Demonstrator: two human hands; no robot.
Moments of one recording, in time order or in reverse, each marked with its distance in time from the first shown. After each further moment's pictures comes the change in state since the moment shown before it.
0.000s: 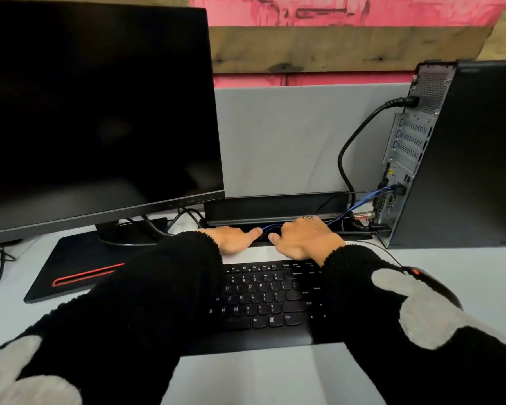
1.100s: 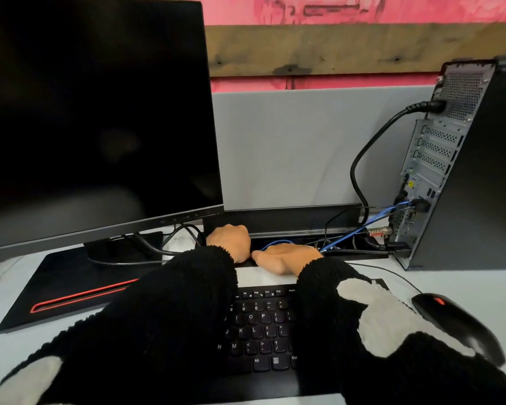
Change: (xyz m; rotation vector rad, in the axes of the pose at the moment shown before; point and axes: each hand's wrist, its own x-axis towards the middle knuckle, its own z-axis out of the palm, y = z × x) left_hand 0.048 0.005 0.000 0.180 0.314 -0.113; right_hand 0.058 -0.027 0.015 0.336 -0.312 0.009
